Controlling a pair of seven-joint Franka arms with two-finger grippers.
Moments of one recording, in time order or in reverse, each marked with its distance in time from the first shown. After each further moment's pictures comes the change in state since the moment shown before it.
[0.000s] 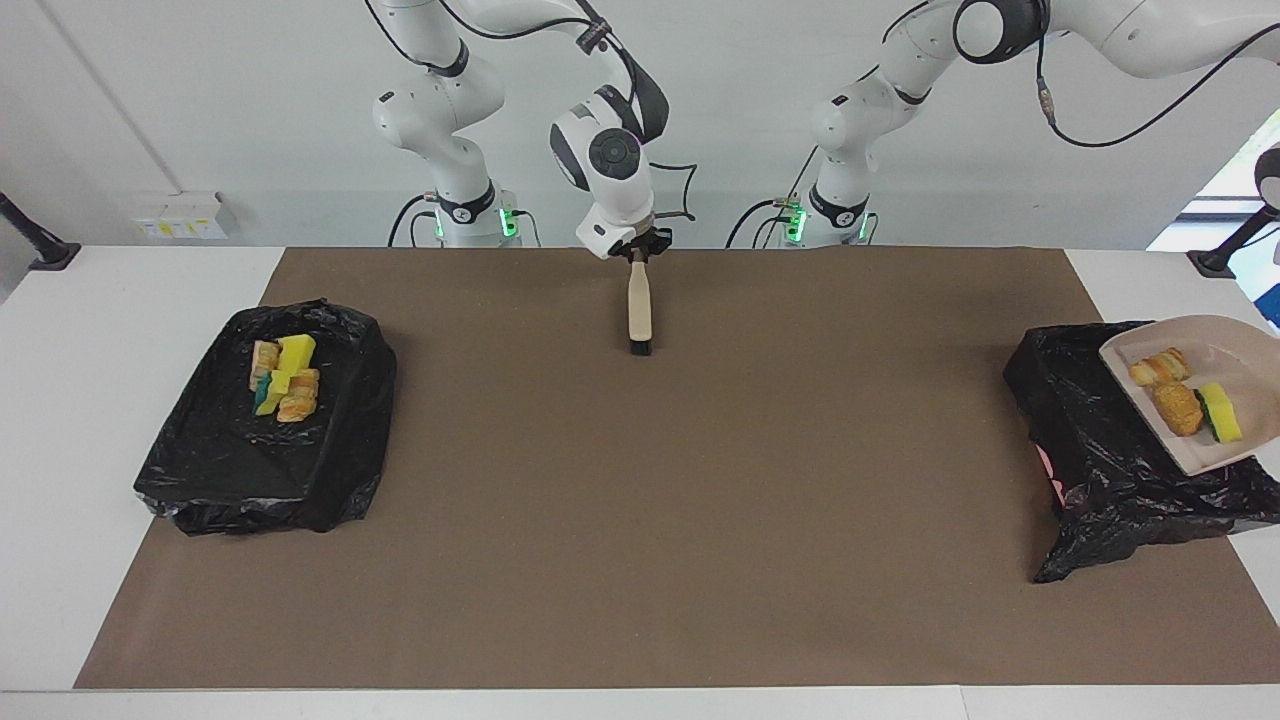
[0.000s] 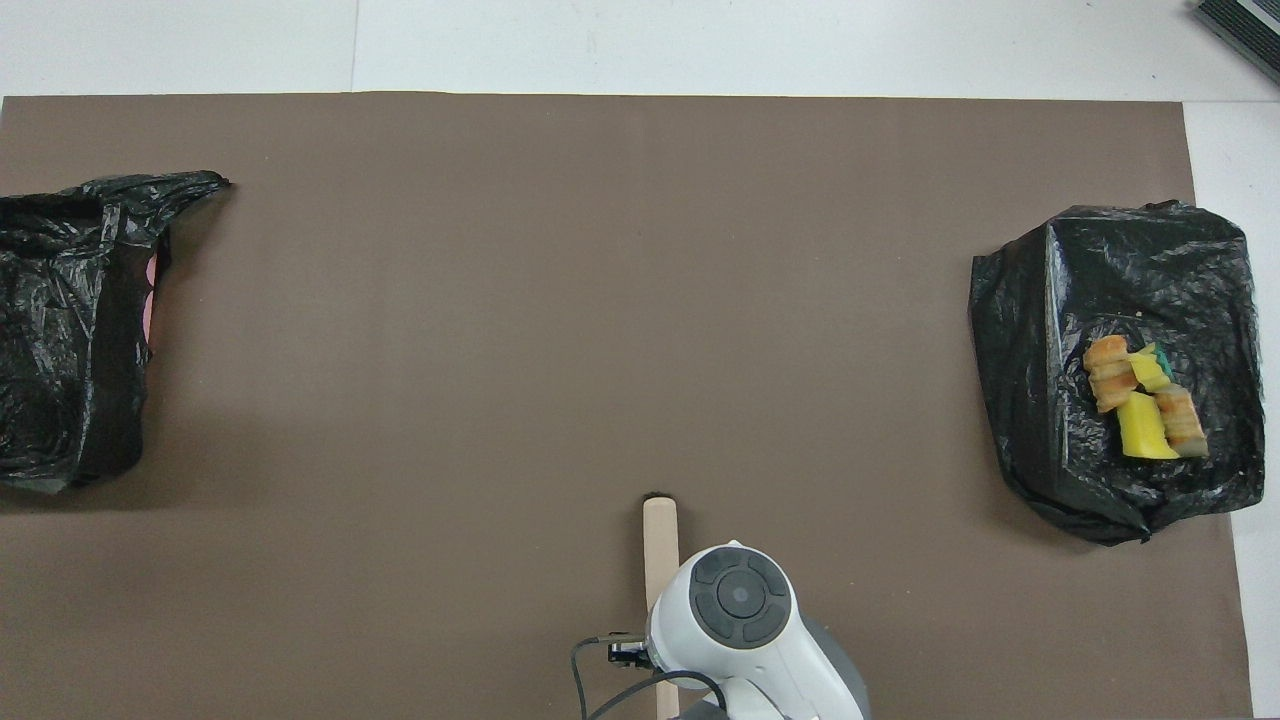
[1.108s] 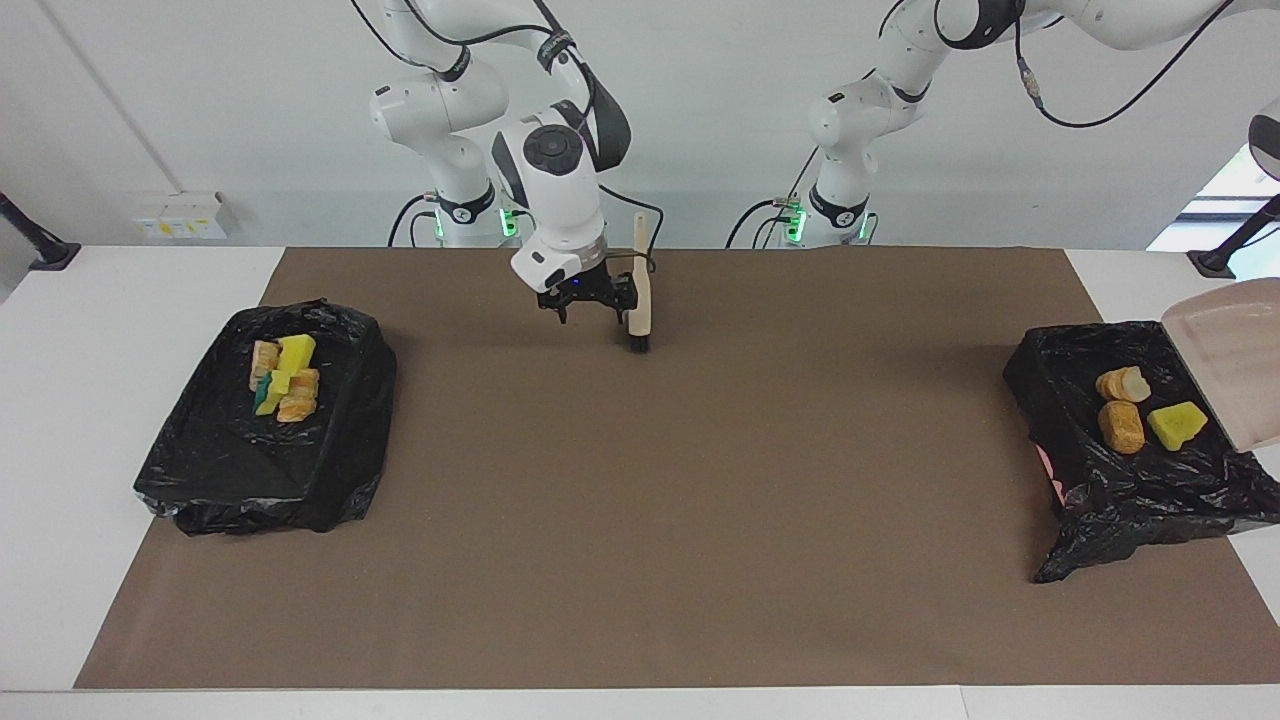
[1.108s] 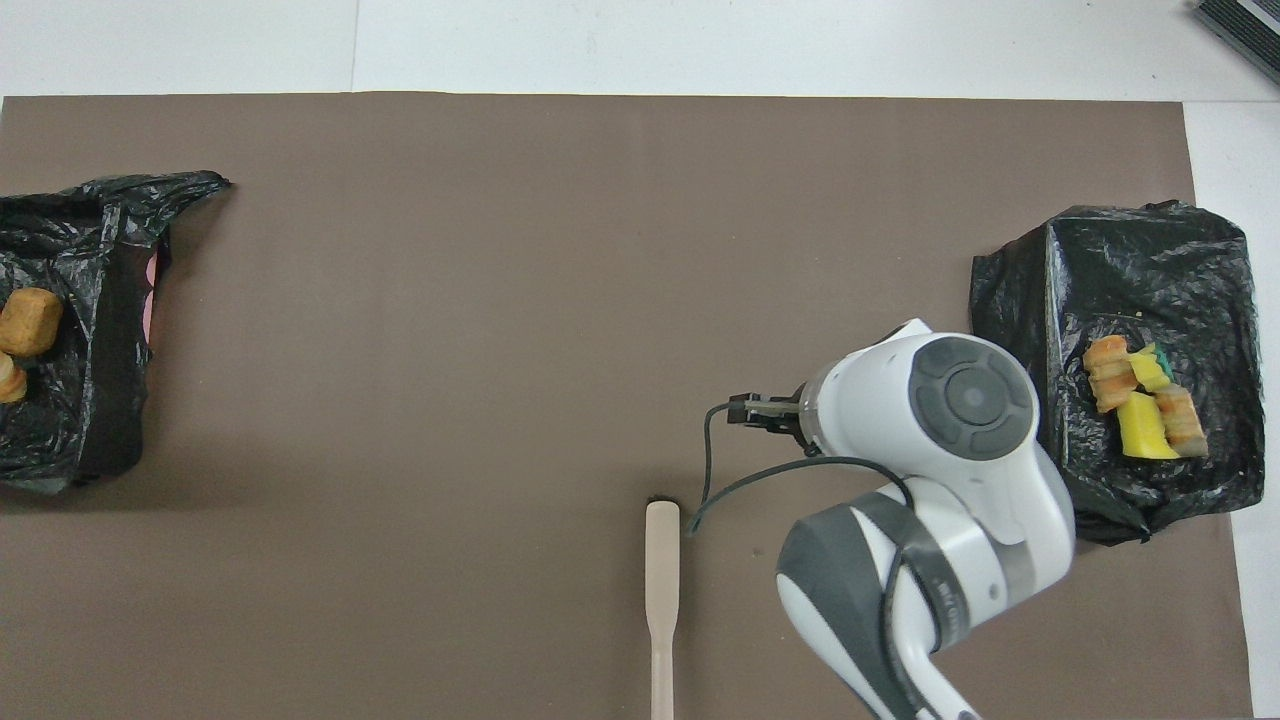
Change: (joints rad) left arm -0.051 -0.112 -0.006 0.037 -0.028 -0.116 -0.044; right arm -0.389 0.049 -0.026 0.318 -0.364 0.007 -0.049
